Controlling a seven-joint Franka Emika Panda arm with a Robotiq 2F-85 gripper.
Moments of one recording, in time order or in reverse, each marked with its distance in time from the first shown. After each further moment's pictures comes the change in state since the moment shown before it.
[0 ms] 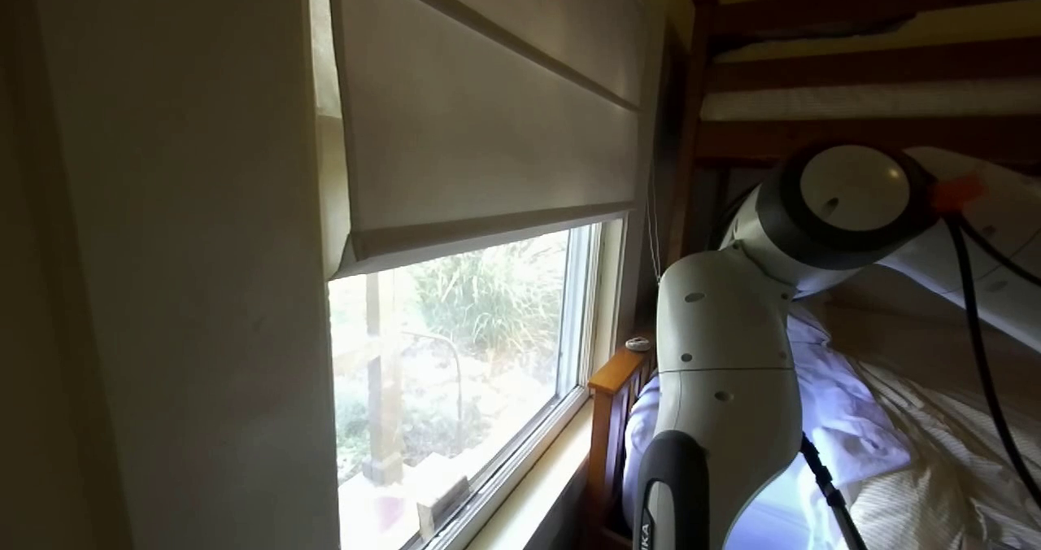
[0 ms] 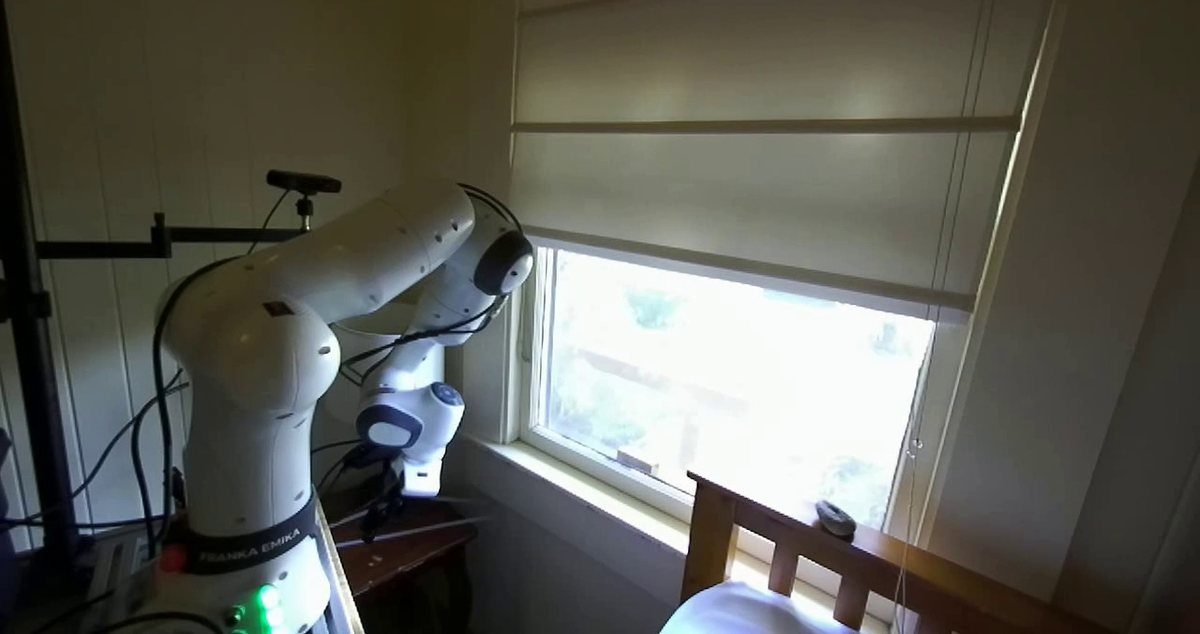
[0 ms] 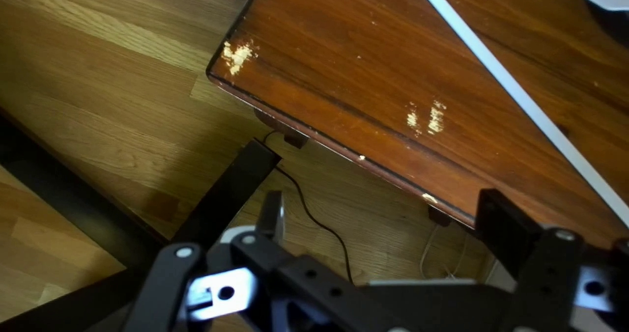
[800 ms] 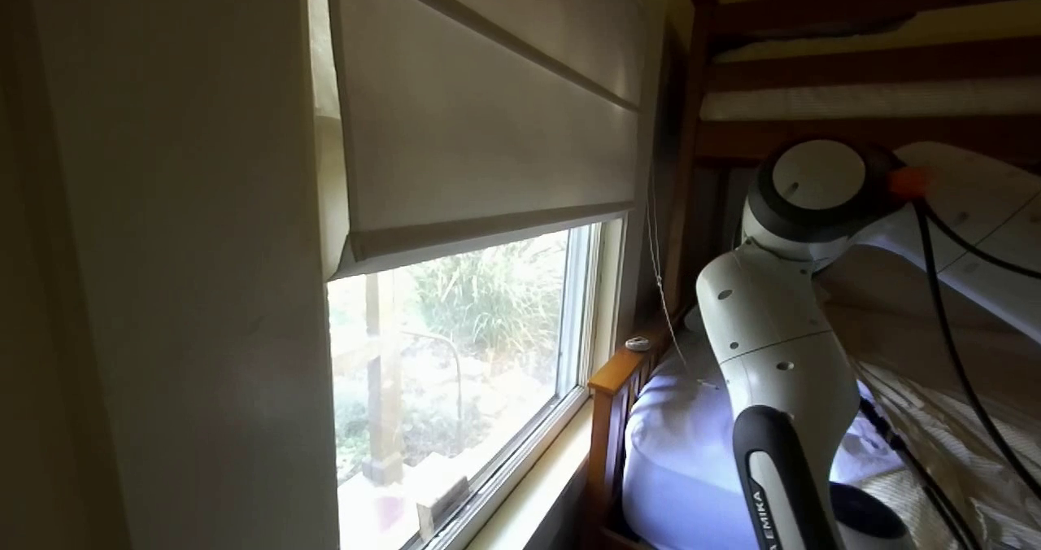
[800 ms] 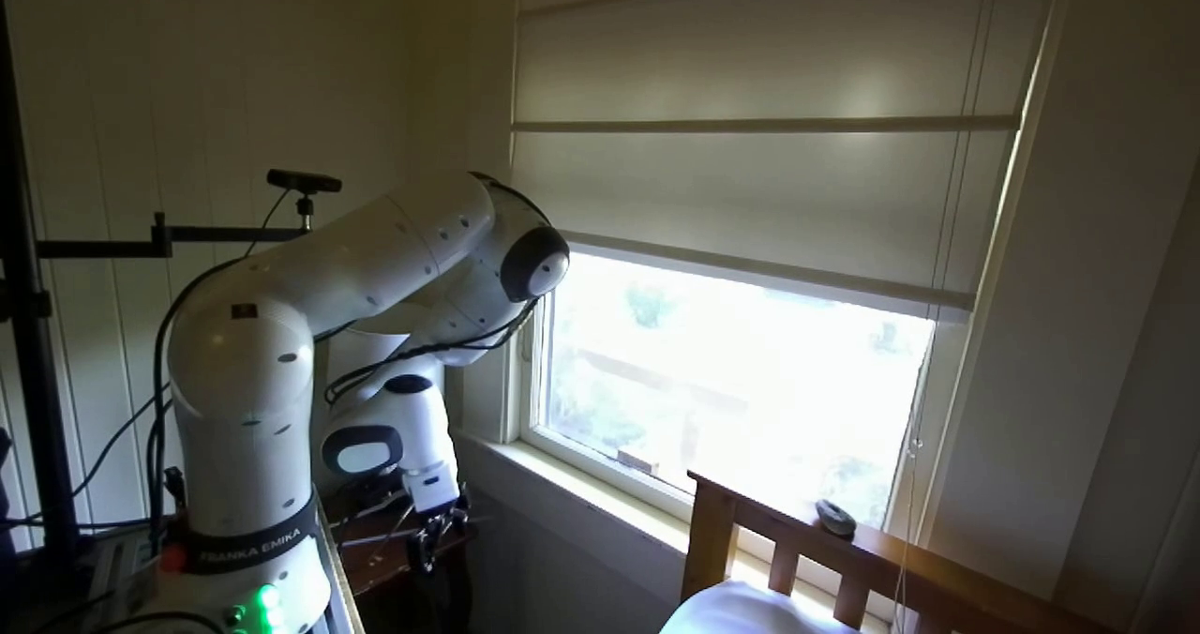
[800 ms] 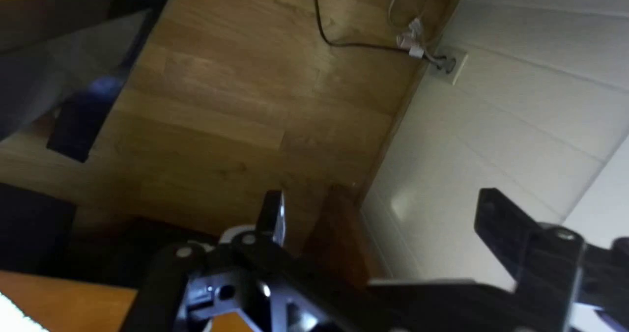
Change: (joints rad) arm -0.261 -0.045 -0.013 -0.417 -0.174 0.774 0.030
